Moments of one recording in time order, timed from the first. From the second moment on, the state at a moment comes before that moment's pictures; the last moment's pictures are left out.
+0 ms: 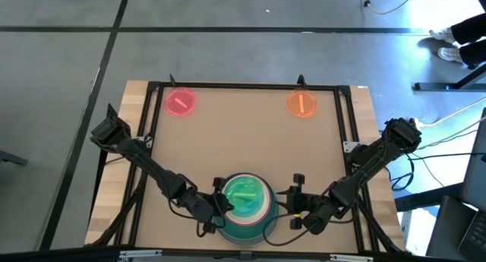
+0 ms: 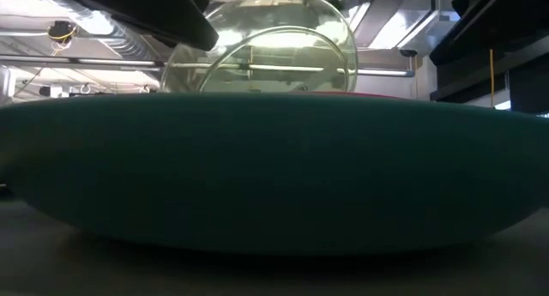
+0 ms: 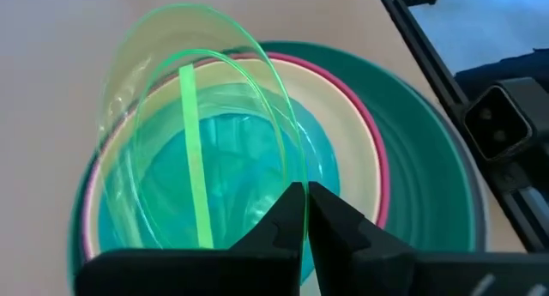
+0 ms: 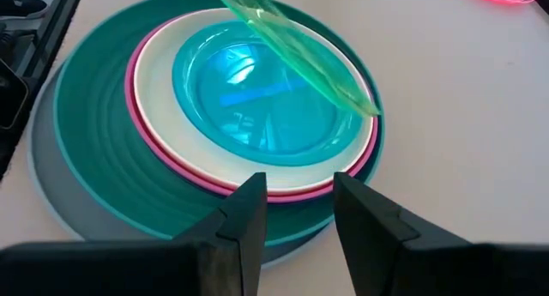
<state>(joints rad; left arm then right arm) -0.61 1.72 1.03 -0.05 -0.41 -0.26 0.79 1.58 0.96 -0.30 0.70 0.55</state>
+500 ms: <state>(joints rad) -0.61 1.72 1.03 -0.06 -0.40 -0.26 0.79 1.58 0.96 -0.30 0.70 0.55</state>
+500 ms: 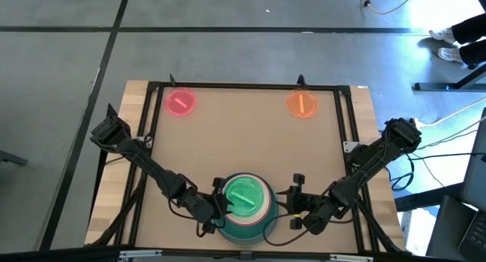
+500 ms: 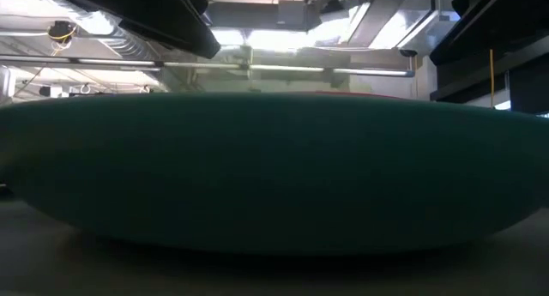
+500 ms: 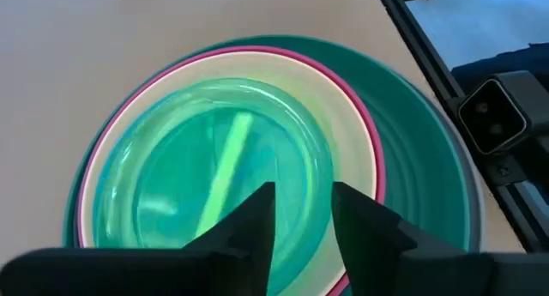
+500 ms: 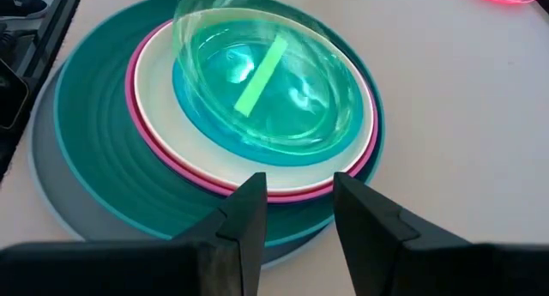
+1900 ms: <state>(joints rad) -0.52 1.55 0.72 0.55 -0.45 -0.25 0.47 1.31 0.91 -1.00 0.79 0.77</state>
